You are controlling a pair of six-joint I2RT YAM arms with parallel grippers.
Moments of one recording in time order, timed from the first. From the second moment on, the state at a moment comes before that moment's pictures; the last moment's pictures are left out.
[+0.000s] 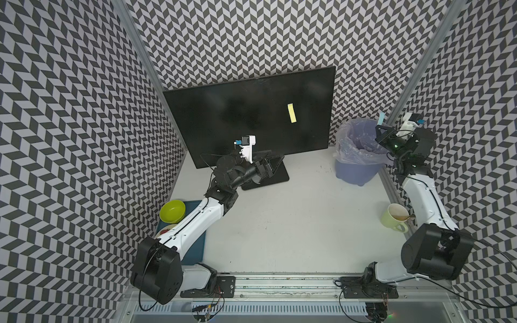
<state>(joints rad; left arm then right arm) -0.44 1.33 0.98 0.50 0.52 -0.65 -0.26 1.49 1.36 0.04 -0.43 0.55</state>
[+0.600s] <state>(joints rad) -0.44 1.35 1.01 0.50 0.52 -0.65 -0.12 1.52 1.46 -0.15 -0.36 0.35</state>
